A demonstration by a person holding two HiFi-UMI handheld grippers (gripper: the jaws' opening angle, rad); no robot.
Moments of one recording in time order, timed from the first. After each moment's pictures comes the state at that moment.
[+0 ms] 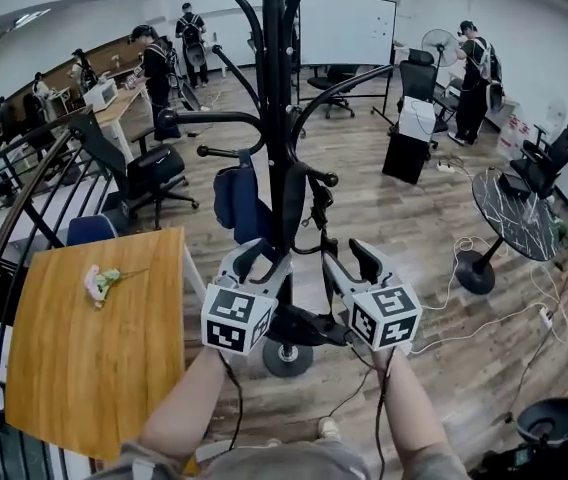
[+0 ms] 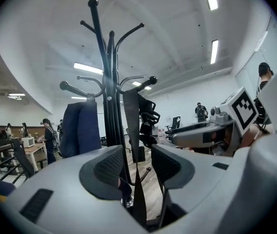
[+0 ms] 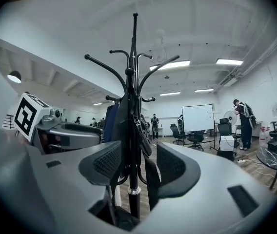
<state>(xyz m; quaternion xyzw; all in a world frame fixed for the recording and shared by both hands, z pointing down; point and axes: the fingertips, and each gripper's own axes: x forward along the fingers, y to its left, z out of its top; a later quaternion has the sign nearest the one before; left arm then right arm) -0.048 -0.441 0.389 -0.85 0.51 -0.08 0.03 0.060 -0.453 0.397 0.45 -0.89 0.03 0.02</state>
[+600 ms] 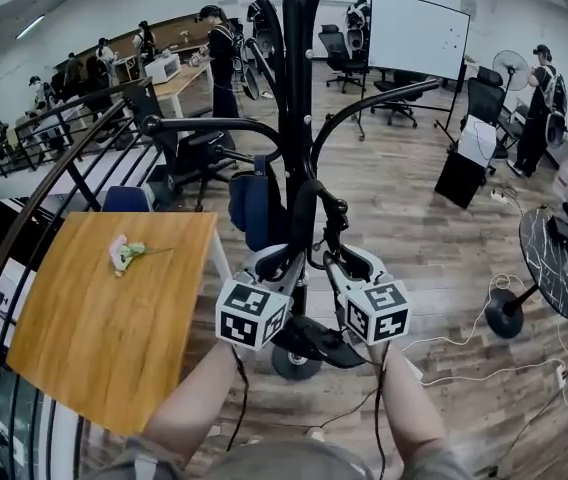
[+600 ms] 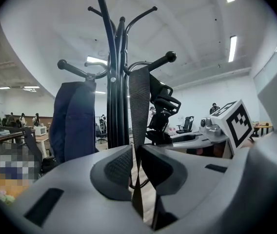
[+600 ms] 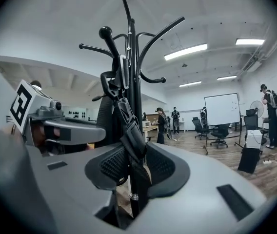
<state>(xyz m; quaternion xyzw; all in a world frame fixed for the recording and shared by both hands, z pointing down) -0.043 -0.484 0.402 -0.81 0.58 -0.08 -0.03 0.016 -0.516 0.424 0.32 -0.94 0.04 0.06</state>
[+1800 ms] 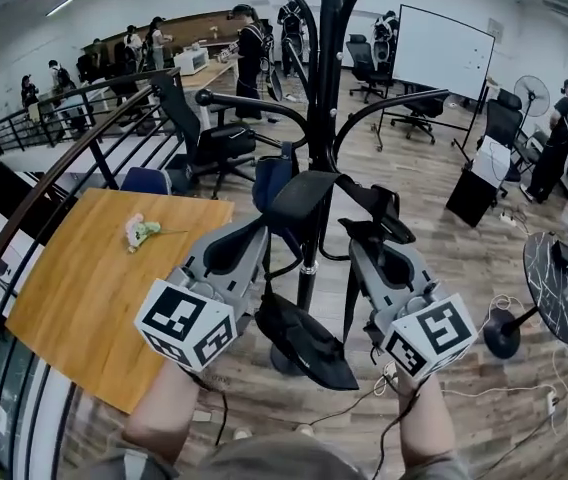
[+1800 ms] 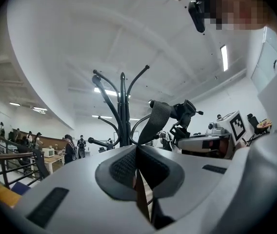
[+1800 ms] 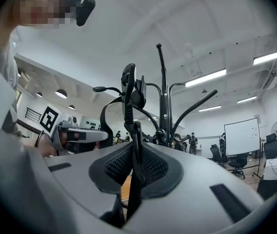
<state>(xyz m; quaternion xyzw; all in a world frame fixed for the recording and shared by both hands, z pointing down) -0.075 -0.366 0.257 -0.79 0.61 0.02 0.08 0.045 -0.406 0.269 0.22 -0.97 -0.07 -0.05</state>
